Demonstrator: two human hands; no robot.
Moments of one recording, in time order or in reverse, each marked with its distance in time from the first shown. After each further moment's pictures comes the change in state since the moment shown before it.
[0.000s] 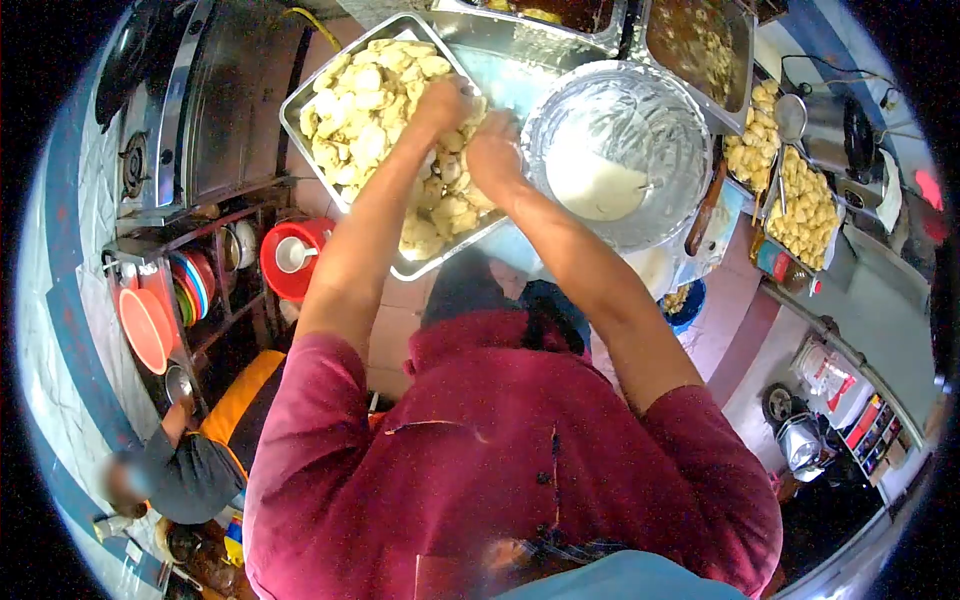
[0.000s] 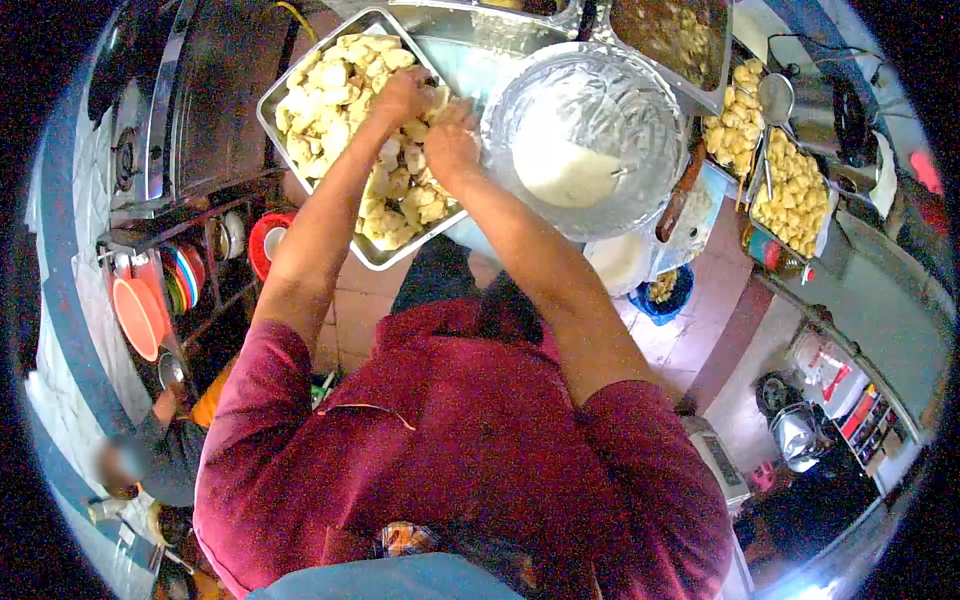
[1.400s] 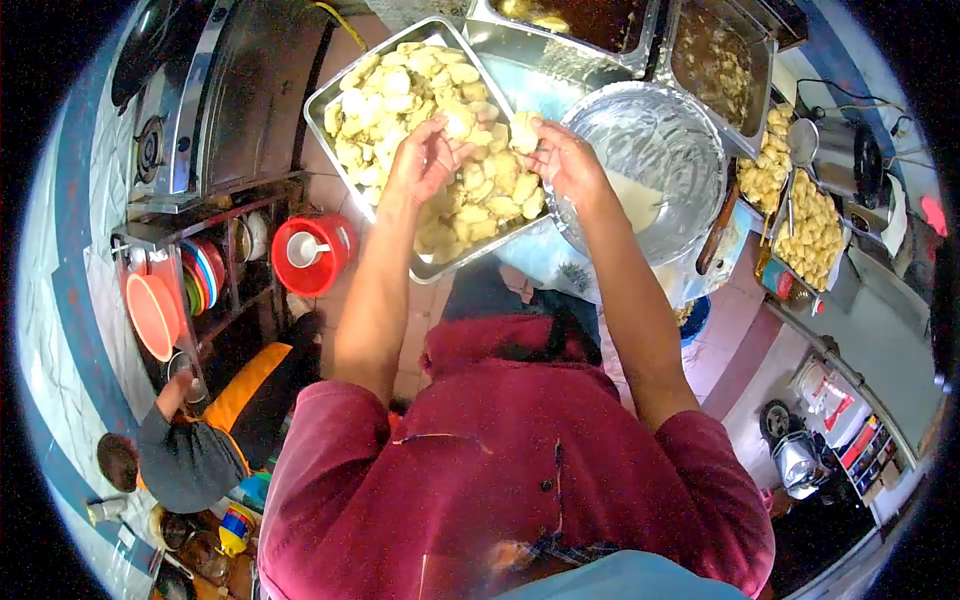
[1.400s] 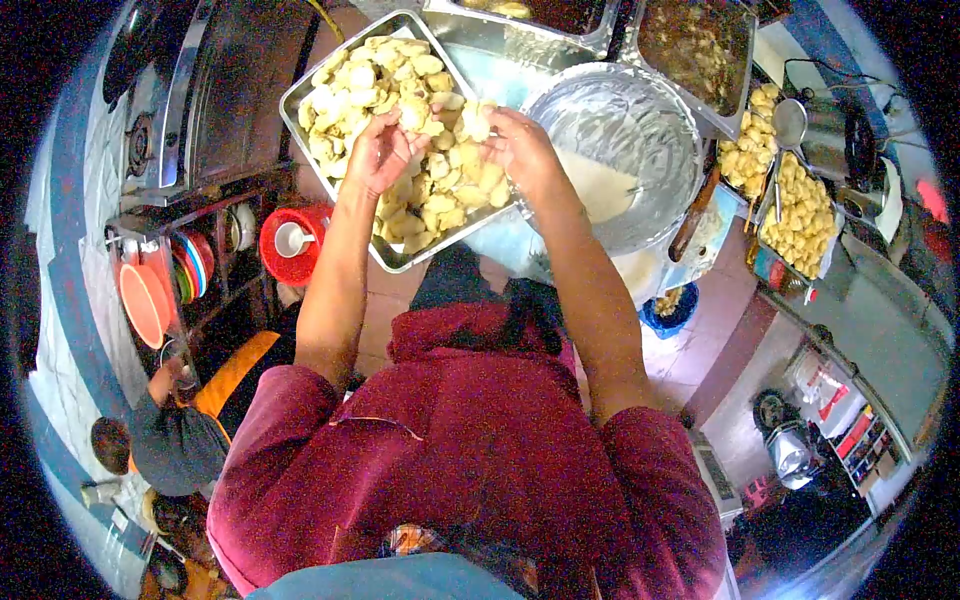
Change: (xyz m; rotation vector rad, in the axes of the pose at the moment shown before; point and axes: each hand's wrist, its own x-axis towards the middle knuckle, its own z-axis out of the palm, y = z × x) left_hand -0.097 0.000 -0.052 -2.022 -0.110 -0.319; right_hand 0.020 0.058 -0.091 1.971 -0.517 0.735
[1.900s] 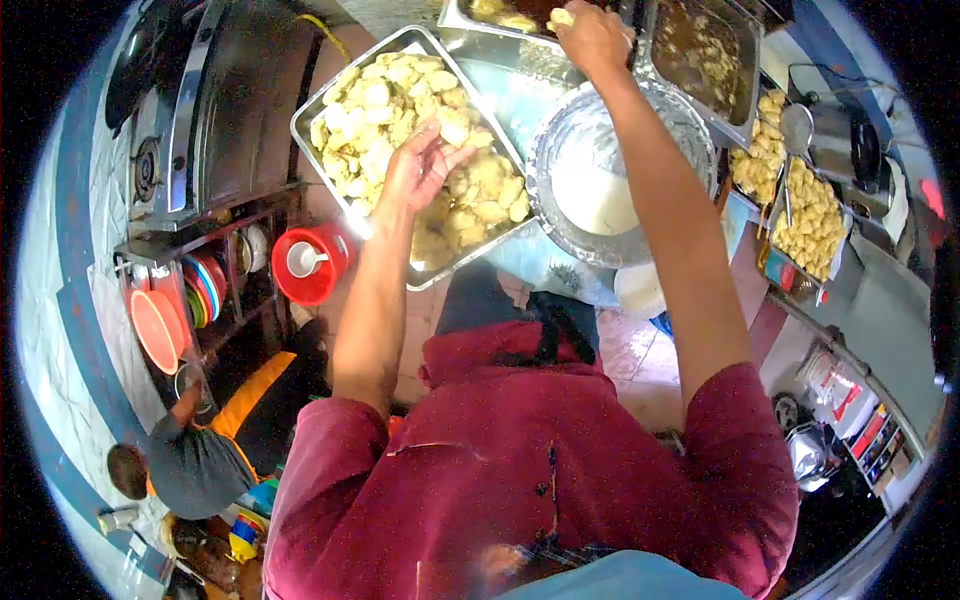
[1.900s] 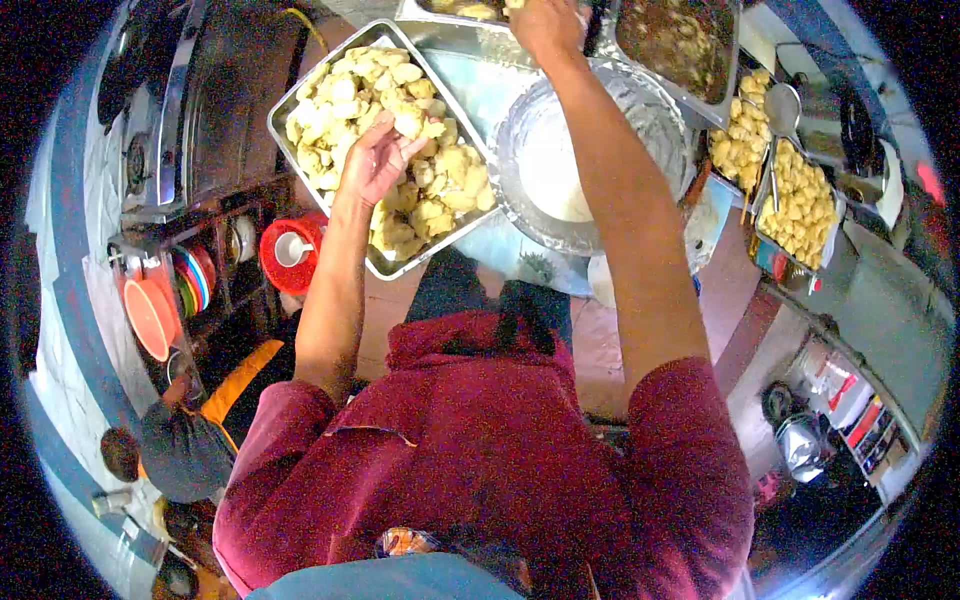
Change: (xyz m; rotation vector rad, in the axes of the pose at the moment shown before) left_hand 0.005 -0.017 0.021 0.060 0.074 0.063; right_hand 0.067 -0.161 0.022 -1.772 0.562 -0.953
